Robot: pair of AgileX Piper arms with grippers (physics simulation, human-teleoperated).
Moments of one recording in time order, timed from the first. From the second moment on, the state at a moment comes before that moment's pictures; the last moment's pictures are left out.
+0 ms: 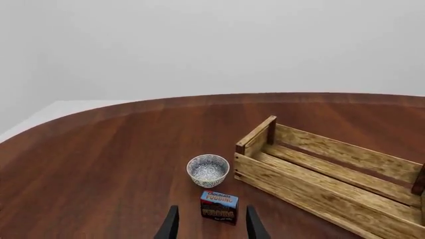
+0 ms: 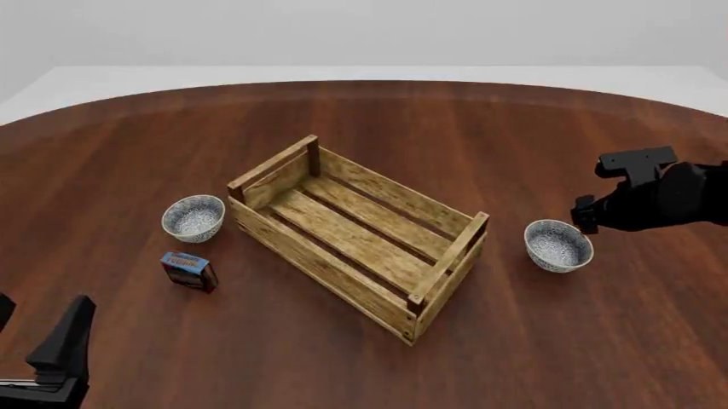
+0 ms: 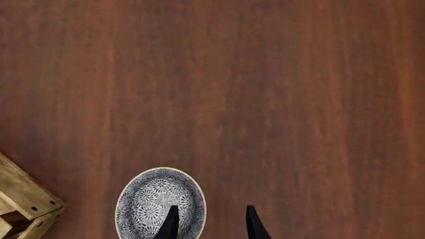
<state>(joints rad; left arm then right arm) -0.02 0.00 0.00 0.02 0.01 -0.18 1.69 -0.99 0.25 -0.23</state>
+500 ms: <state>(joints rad) -0.02 0.00 0.00 0.02 0.01 -0.17 1.78 -0.96 0.17 -0.21</state>
